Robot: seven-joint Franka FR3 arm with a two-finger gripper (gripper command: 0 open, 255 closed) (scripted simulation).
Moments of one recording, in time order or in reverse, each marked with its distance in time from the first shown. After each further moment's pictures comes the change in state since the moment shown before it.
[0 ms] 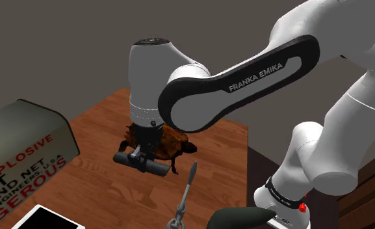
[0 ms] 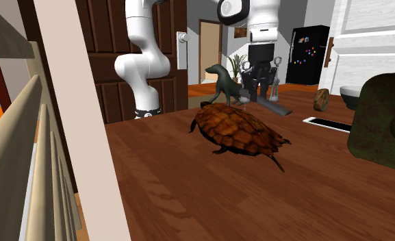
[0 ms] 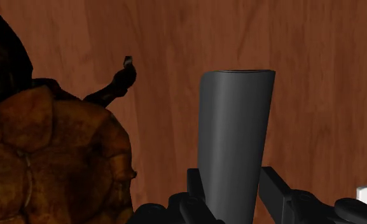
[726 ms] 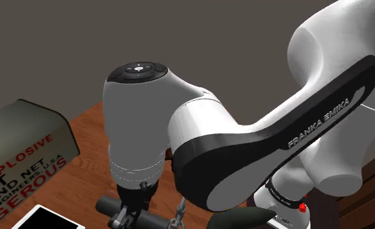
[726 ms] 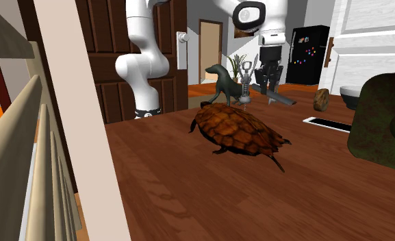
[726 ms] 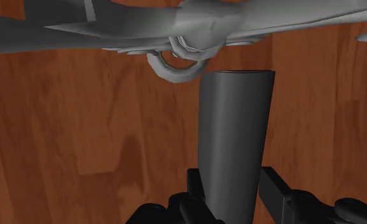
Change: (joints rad) arm 0.131 0.036 0.146 0.040 -0.020 0.017 0.287
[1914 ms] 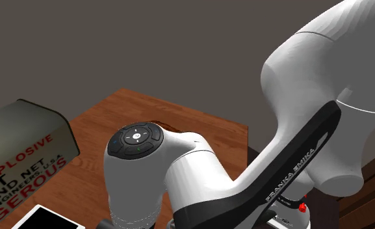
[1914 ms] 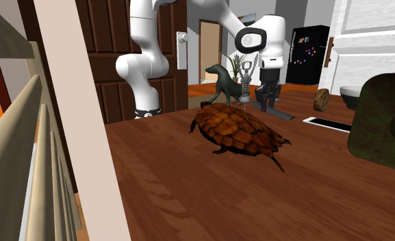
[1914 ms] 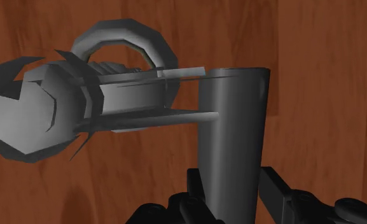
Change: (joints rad) arm 0.043 0.143 0.030 -0.056 -0.081 0.191 0.113
